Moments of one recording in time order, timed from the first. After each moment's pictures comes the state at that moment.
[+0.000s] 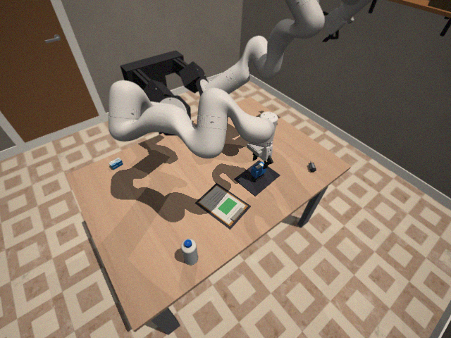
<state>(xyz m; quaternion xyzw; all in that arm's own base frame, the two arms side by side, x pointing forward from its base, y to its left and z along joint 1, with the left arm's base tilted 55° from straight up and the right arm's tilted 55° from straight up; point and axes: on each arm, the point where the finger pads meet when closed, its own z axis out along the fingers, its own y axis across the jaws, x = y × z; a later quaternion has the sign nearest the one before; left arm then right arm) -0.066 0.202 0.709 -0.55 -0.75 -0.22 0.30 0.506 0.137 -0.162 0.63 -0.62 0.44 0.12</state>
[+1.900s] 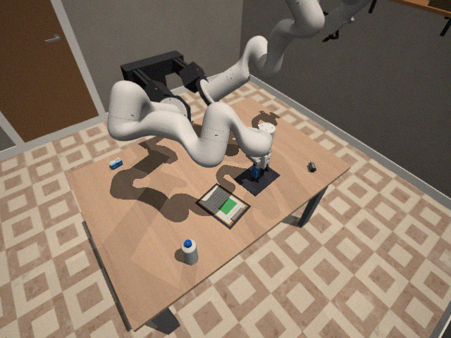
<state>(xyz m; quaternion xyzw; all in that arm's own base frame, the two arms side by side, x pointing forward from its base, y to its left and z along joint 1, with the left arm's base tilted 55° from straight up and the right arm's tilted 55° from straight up) -0.066 0.202 0.709 -0.55 -0.75 -0.22 0.30 0.533 0.092 -0.199 0.63 -0.62 0.44 0.12</state>
